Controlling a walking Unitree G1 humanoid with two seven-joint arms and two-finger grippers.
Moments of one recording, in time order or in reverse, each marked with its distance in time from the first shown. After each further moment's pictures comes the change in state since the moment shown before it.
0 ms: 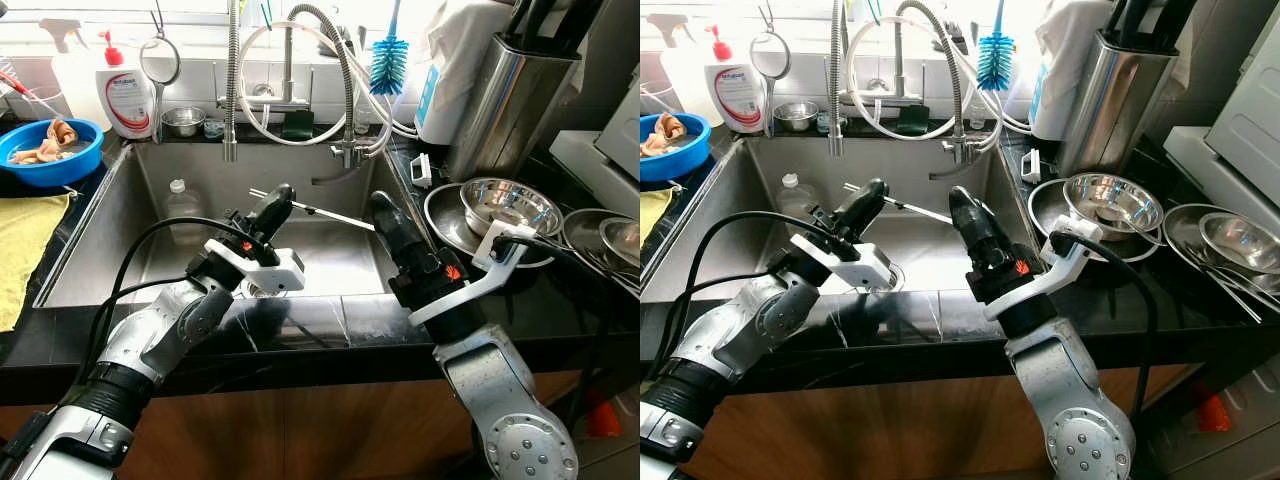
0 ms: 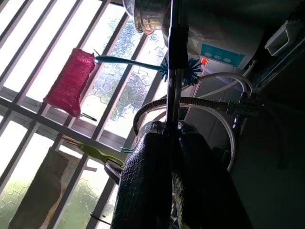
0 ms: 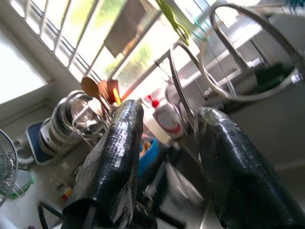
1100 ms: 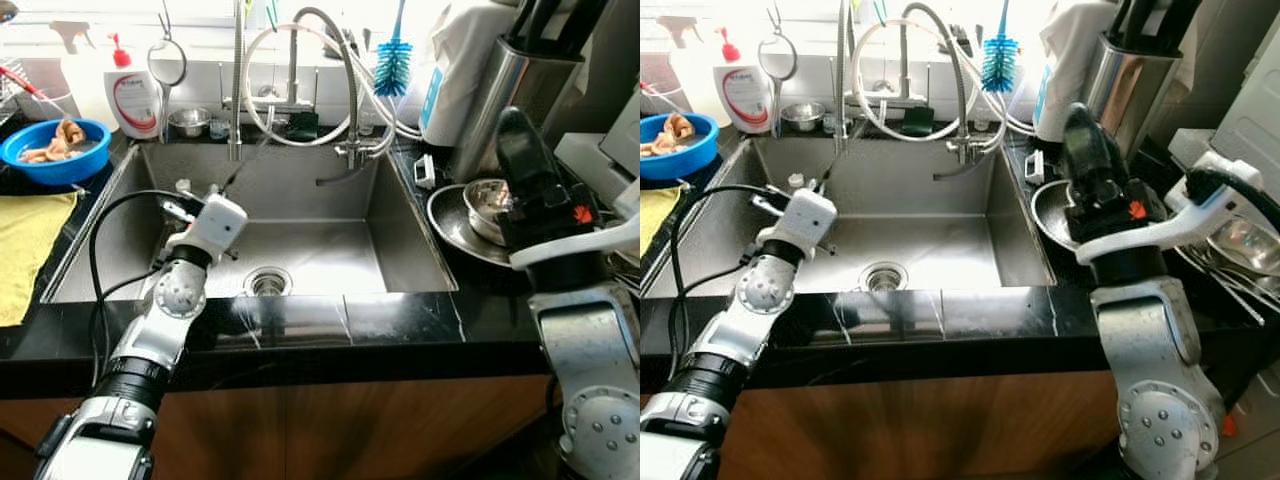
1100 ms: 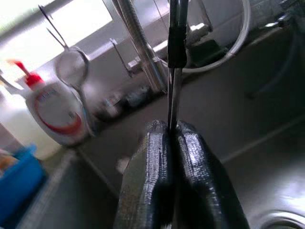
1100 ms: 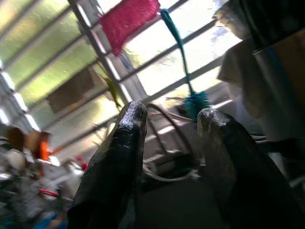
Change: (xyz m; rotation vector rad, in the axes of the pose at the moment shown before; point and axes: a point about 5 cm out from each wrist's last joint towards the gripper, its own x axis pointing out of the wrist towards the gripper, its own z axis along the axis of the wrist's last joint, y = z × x) left arm -0.014 -0.012 -0.067 -0.746 0.590 0.102; right arm -0.024 -0.024 0.086 -0.437 -0.230 -0.315
